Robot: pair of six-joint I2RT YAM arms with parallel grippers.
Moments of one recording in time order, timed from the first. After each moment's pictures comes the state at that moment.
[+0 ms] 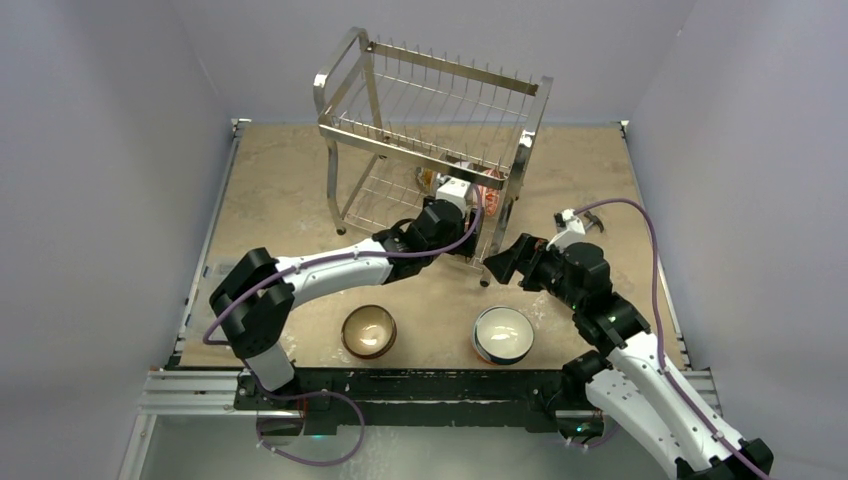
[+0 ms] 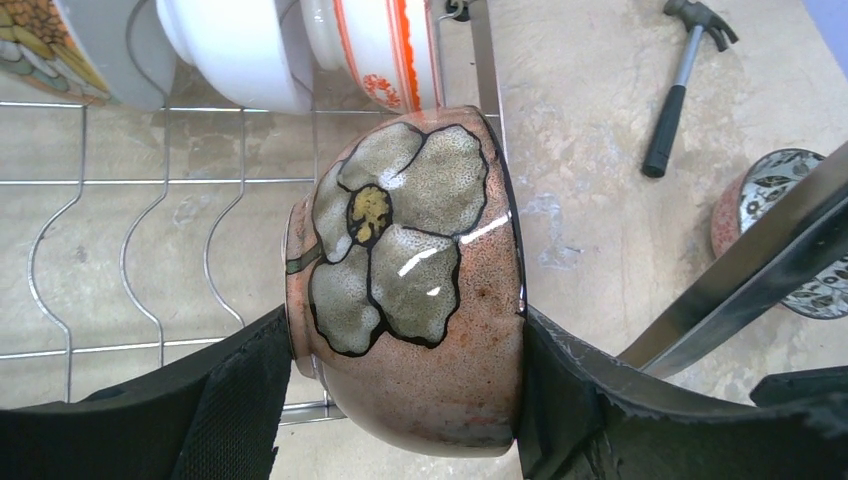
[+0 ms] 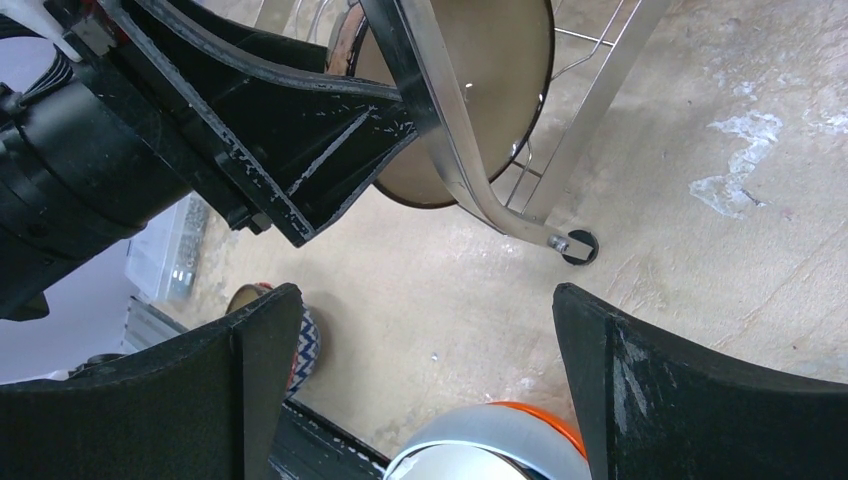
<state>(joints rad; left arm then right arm) -0.95 1.69 1.16 0.01 -0.33 -0.42 0.46 0.62 0.54 -0.33 -0.12 0.69</state>
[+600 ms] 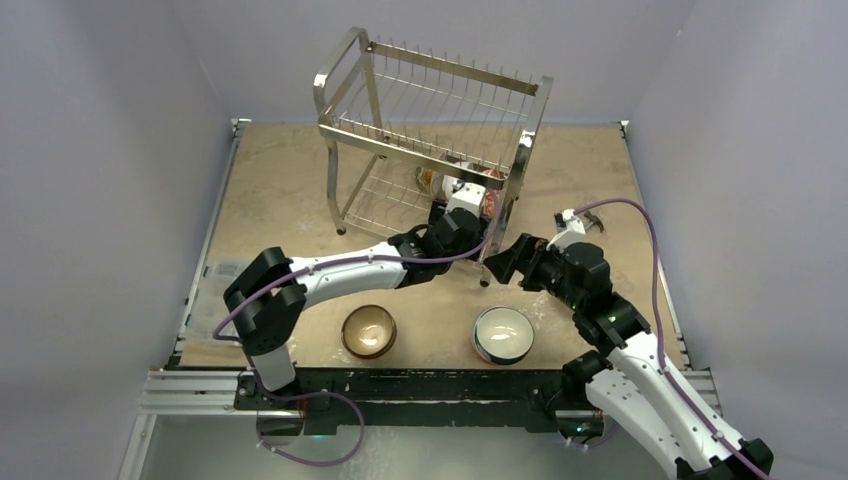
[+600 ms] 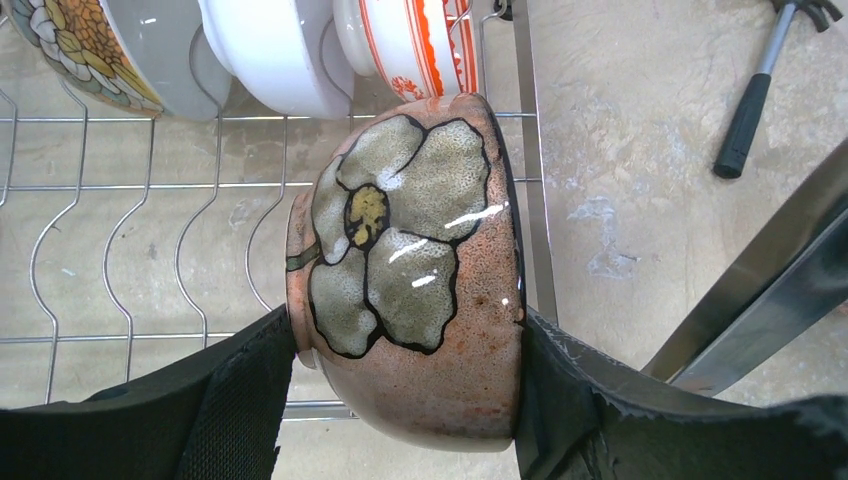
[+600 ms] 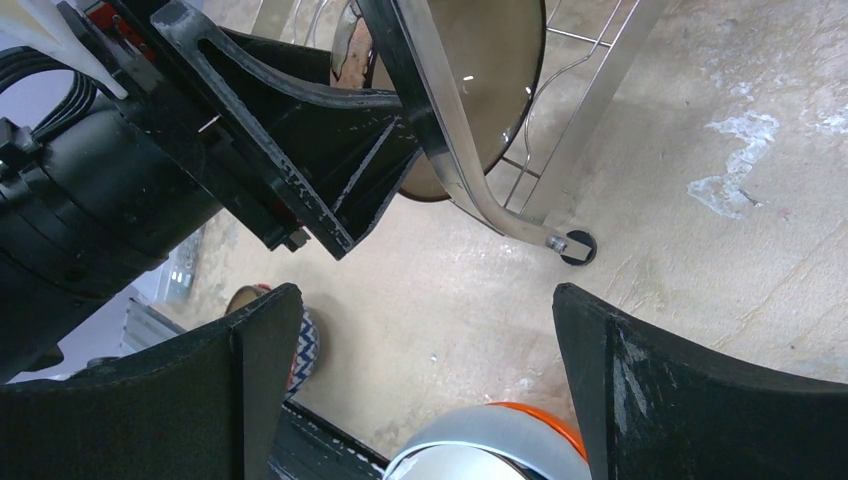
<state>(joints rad) -1.02 1.75 1.23 -0.06 -0.52 -0.35 0.46 0.62 0.54 -0.33 -0.12 0.69</state>
